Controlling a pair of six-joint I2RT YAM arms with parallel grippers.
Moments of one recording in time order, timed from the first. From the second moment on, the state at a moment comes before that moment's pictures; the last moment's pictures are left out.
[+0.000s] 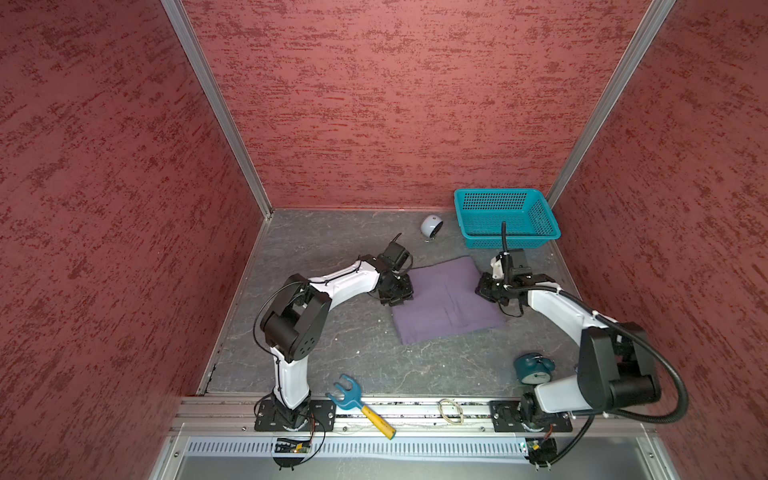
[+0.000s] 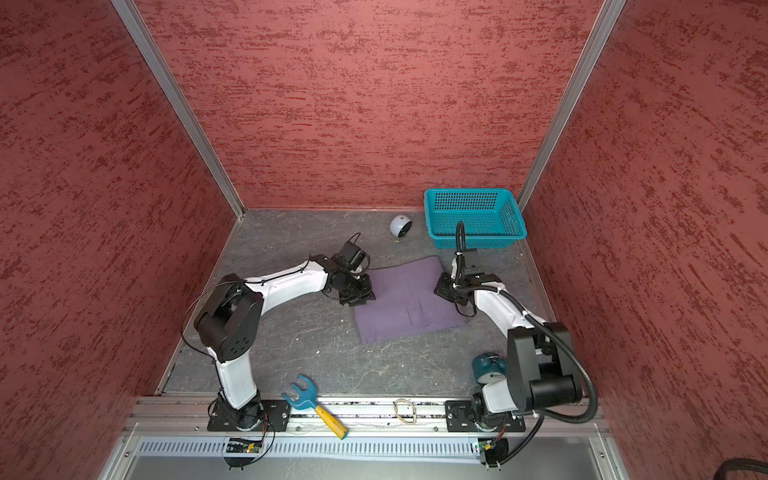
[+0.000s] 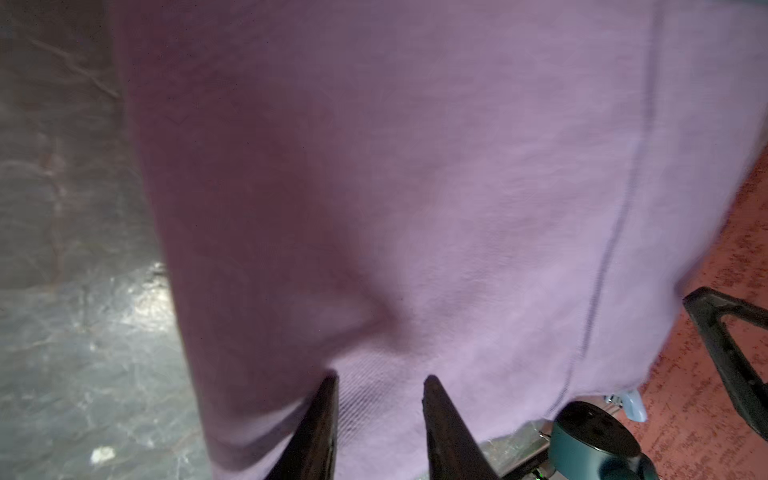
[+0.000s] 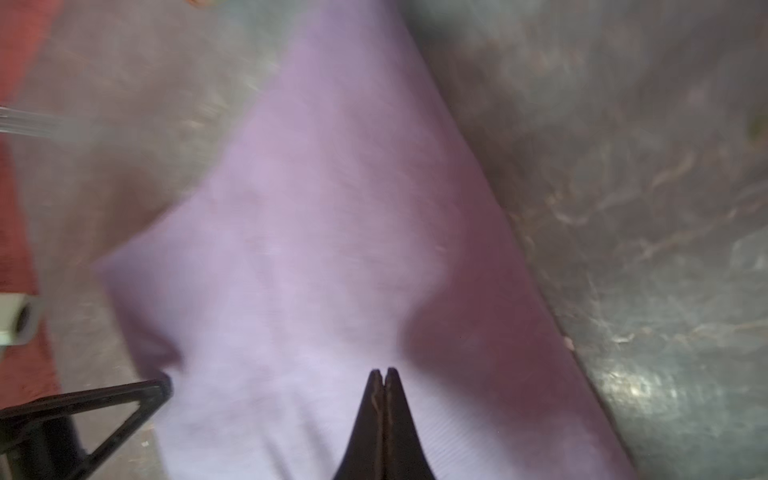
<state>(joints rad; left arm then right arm) -0.62 1.89 1.27 -0.58 0.31 -0.92 0.11 1.48 0.81 -0.42 -0.29 0.57</state>
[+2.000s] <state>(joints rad) -0.54 1.99 1.34 -0.52 0.27 -0.74 0.45 1.01 0.85 -0.47 0.29 0.71</state>
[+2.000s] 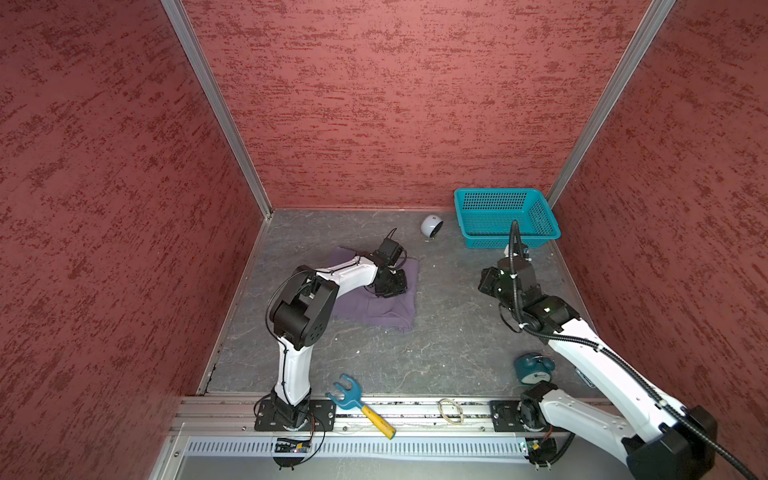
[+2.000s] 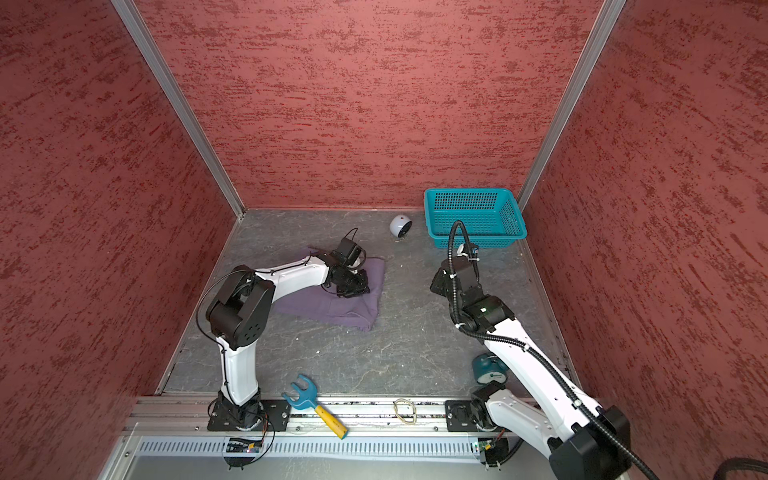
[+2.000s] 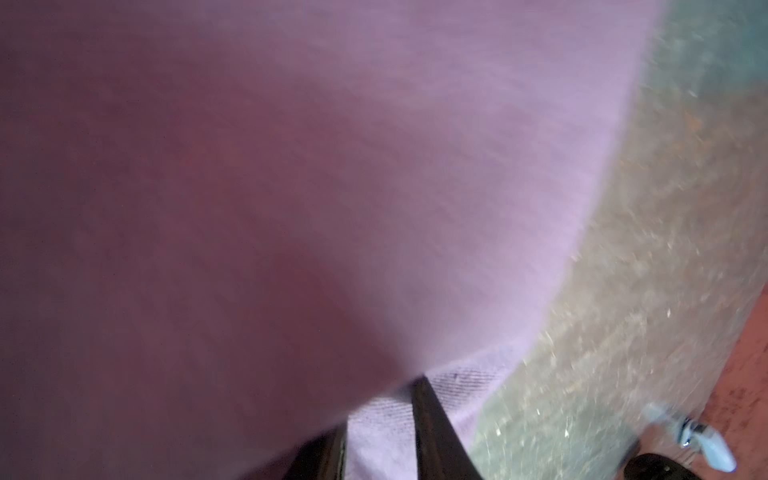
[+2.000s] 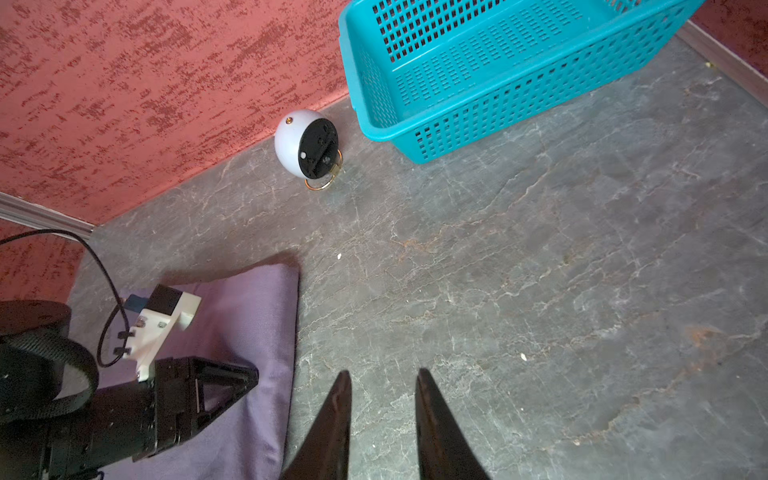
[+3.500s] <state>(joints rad) -0.07 1.72 1.02 -0.55 0.18 -0.73 0.43 1.14 0.83 -0.39 0.16 0.71</state>
